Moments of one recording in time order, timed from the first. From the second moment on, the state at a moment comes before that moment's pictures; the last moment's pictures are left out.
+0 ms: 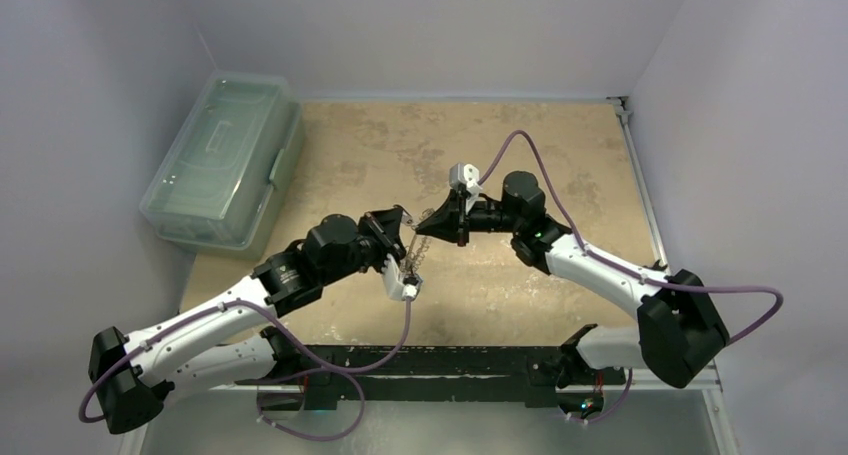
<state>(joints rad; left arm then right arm) -0.91 0.90 0.71 -0.16 -0.02 1.59 0.63 1.30 0.74 0.45 -0.85 0.04</state>
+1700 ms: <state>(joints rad) -0.89 0.97 0.76 -0.28 0.26 0.74 0.60 1.29 0.65 0.71 -0.94 0.22</state>
